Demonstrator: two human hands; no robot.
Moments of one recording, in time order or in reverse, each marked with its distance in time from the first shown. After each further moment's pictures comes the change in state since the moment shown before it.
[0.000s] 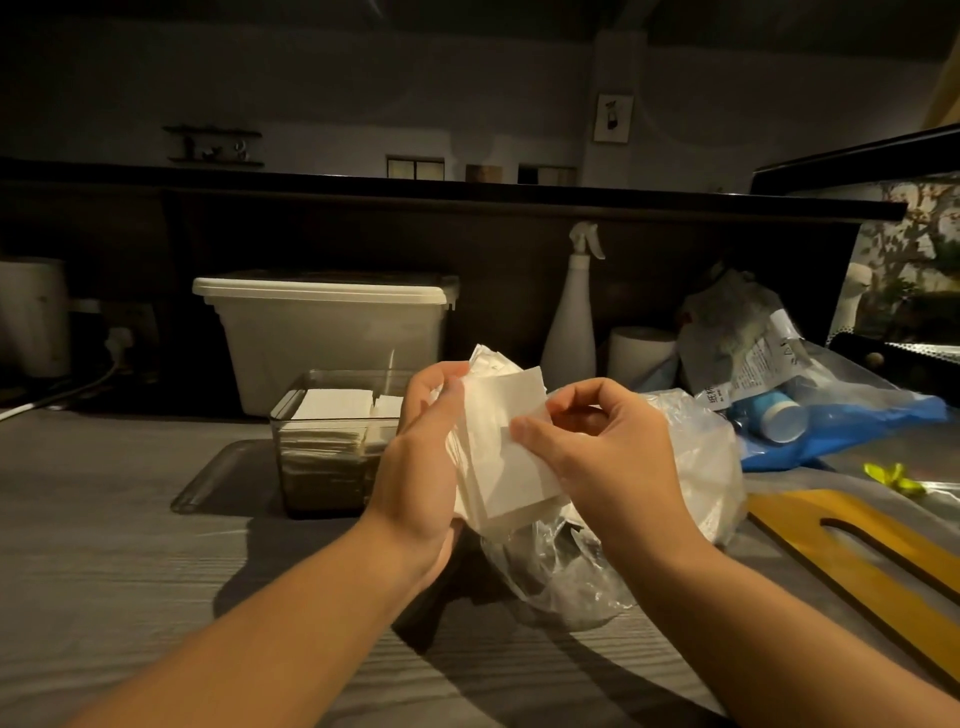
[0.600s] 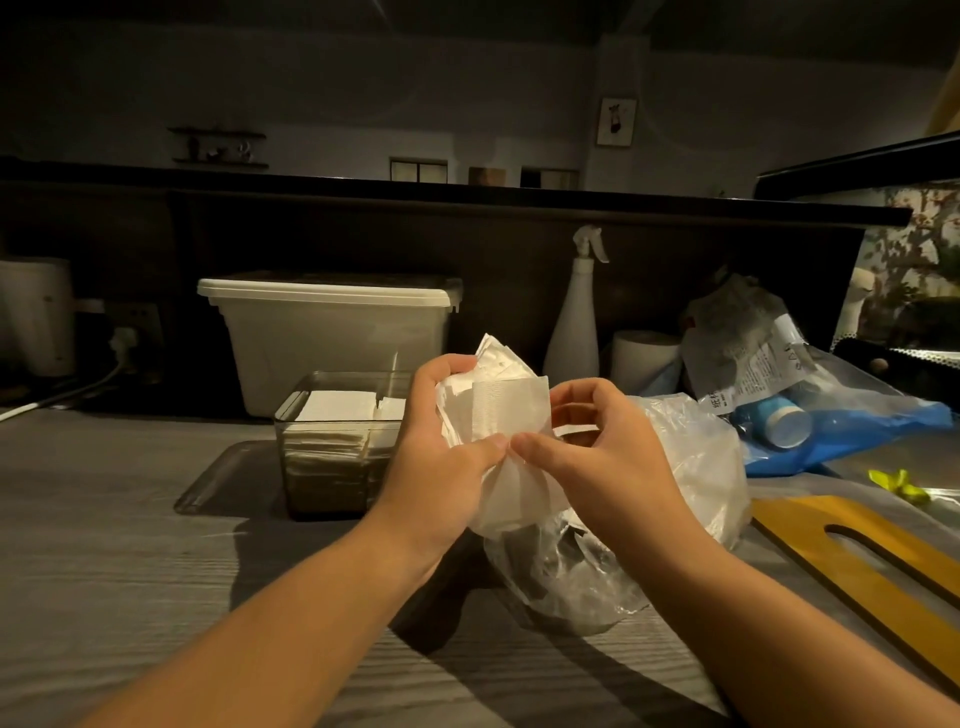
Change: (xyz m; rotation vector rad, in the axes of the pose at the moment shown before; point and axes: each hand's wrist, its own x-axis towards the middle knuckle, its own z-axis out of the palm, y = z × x) left_hand 0.005 -0.007 -0.005 0.302 -0.030 0.183; right_hand 0.003 -0.002 -0.004 -0.139 -0.127 -0.020
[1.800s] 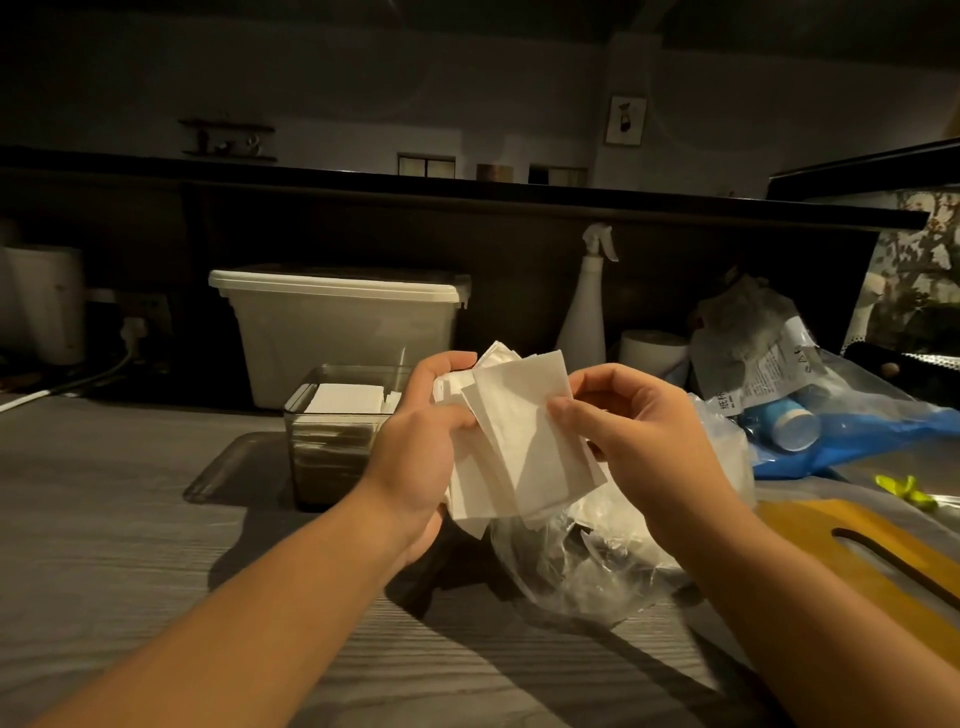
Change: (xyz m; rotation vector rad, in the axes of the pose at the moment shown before) left_hand 0.007 0.015 -0.010 -0.091 0.046 -0.196; right_hand 0.012 -0.005 -0.018 0.192 -0.060 -0.026
